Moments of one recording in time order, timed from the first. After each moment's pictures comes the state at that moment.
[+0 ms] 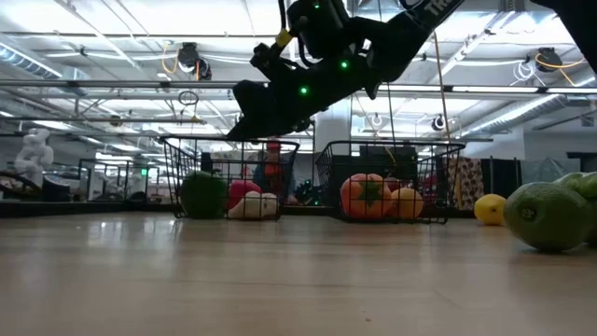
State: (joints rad) left arm -0.45 1.01 0.81 0.18 -0.32 0.11; right arm -0.04 2.03 1.25 0.40 0.32 -0.08
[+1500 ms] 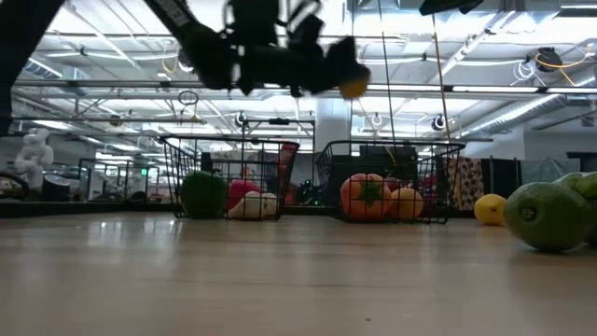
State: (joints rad) left arm 0.19 1.91 1.11 0.98 -0.24 0.16; right arm 0.34 1.01 1.02 -0.62 0.55 0.07
